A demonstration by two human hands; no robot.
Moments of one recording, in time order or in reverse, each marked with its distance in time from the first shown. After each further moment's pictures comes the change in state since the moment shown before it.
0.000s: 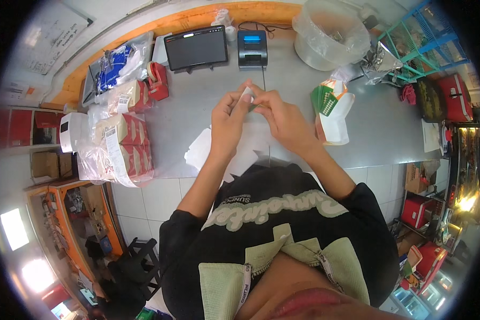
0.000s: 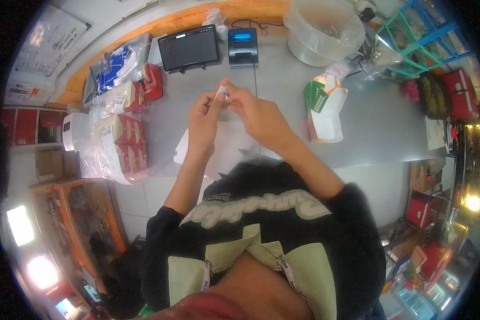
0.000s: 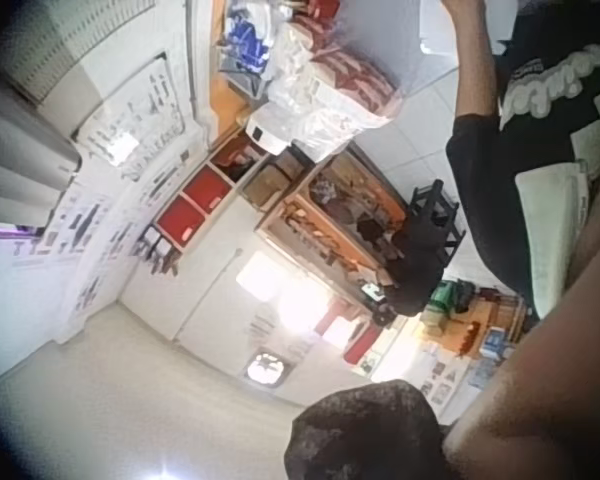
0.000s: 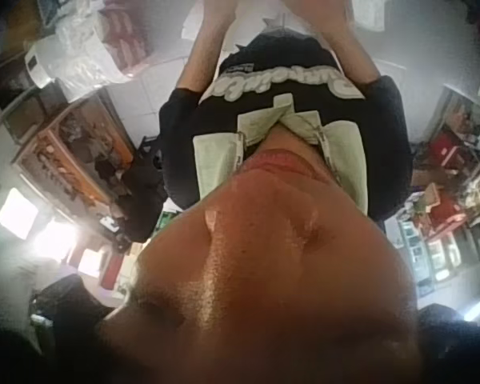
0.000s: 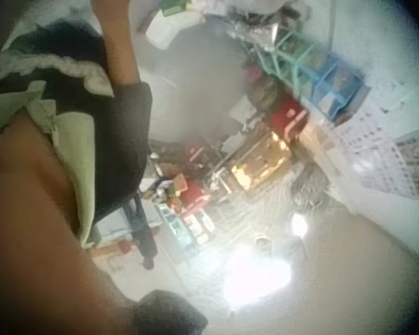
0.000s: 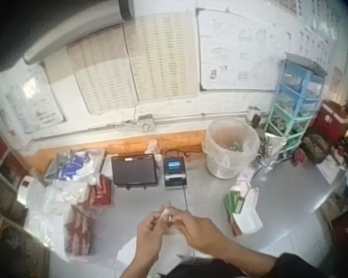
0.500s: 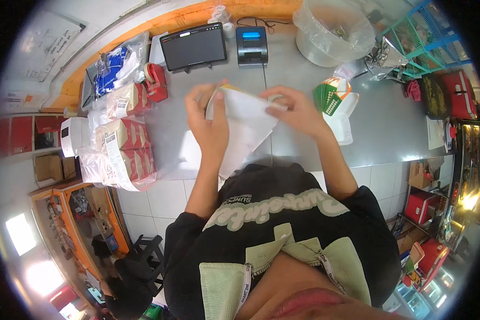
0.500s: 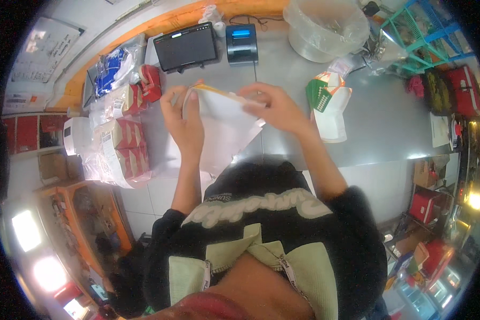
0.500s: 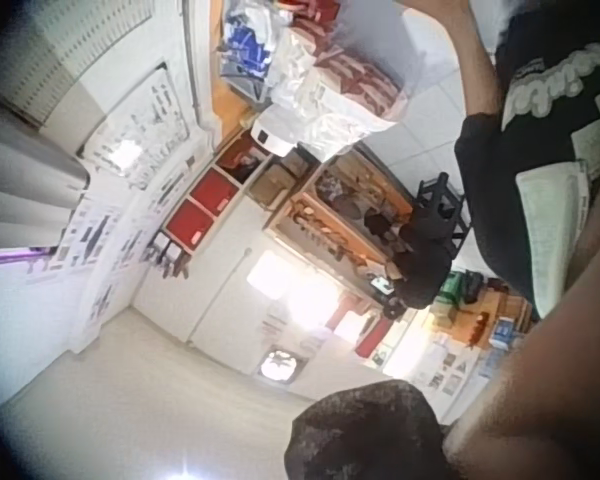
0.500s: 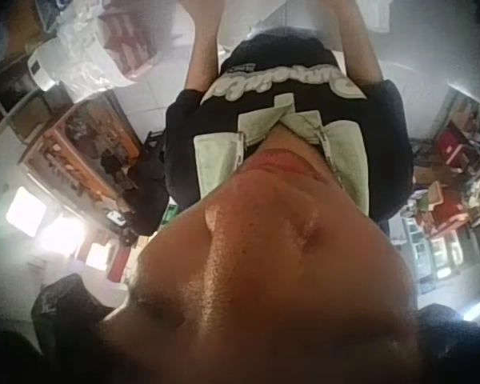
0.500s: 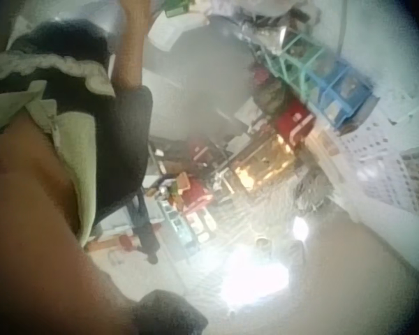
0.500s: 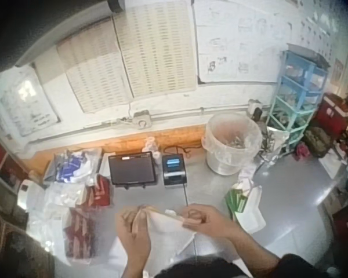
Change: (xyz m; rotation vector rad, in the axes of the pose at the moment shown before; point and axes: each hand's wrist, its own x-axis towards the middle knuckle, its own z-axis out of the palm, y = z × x) left_hand 0.012 0.005 -0.013 0.258 0.163 0.297; right_hand 0.015 0.057 -0.021 0.555 -0.204 0.433
